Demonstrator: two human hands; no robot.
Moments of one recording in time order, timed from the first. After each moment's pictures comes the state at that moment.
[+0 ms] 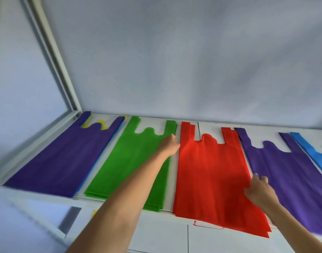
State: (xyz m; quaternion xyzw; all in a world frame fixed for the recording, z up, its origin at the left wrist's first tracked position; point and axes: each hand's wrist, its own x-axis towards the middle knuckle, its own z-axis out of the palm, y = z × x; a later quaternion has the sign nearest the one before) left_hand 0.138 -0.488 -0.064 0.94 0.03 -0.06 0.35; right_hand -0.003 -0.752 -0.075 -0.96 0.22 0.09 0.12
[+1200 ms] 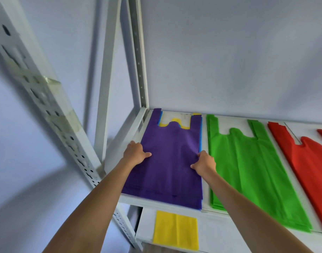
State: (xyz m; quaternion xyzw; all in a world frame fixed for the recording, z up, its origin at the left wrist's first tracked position) left_hand 0.114 0.028 -0.097 0.97 0.12 -0.07 0.18; right_hand 0.088 -0.219 -0.084 -0.94 0.14 0.08 0.30
